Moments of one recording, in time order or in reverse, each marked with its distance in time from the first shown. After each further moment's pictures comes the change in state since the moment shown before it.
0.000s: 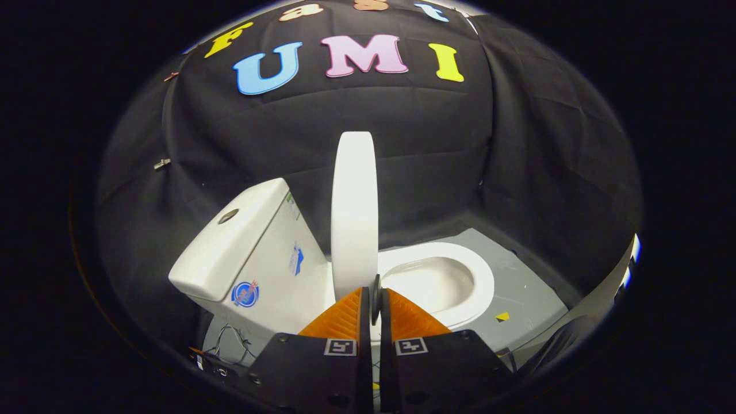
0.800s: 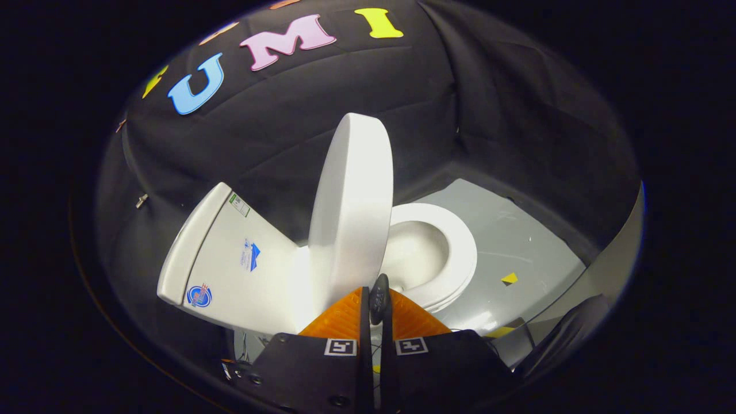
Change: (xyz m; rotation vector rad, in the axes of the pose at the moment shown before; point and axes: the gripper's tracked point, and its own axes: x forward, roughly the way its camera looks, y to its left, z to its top) arm 0.032 -0.129 -0.031 0.242 0.190 -0.006
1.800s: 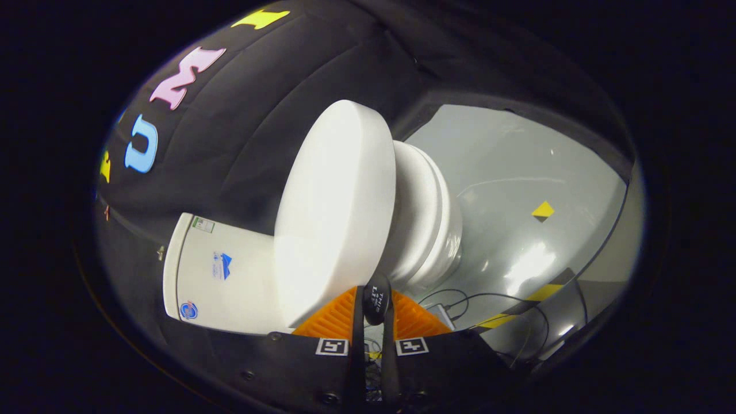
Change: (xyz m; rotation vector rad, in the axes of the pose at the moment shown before) arm 0.092 -0.137 -0.068 0.311 0.256 0.135
